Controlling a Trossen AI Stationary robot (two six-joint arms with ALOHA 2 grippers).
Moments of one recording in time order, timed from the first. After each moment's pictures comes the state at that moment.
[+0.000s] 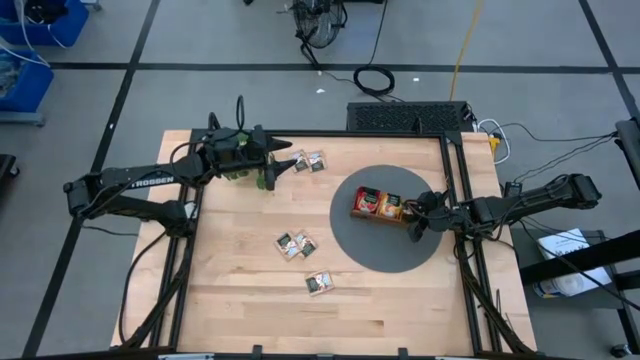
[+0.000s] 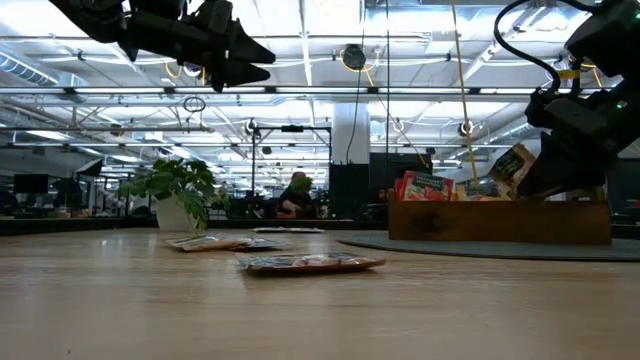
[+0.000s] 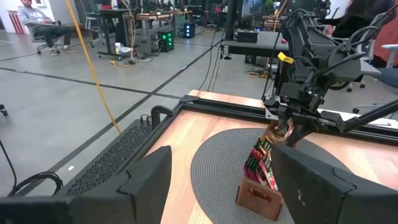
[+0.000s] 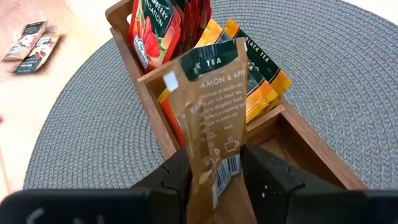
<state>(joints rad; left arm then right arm) 0.44 1.13 0.69 0.32 0.18 -0.01 0.18 0.59 0.19 -0.43 0.47 0.83</state>
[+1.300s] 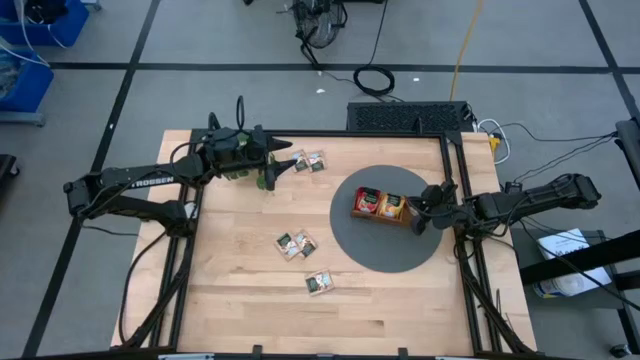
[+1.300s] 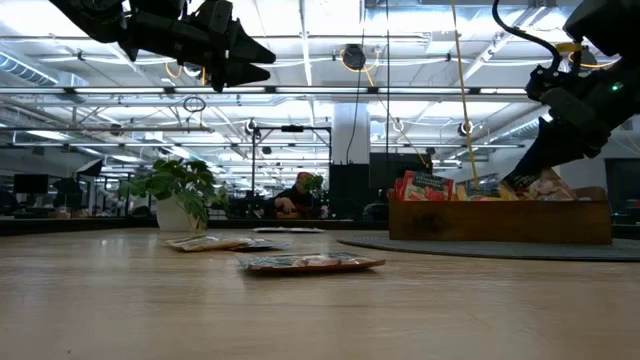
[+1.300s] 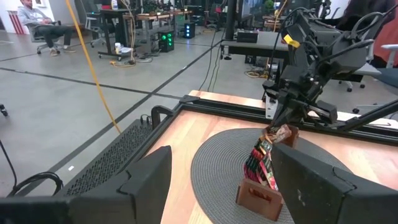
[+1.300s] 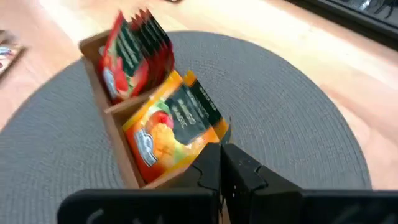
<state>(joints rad) 0.44 1.13 0.69 0.32 0.18 -0.01 0.18 0.56 0.31 -0.62 0.63 0.72</state>
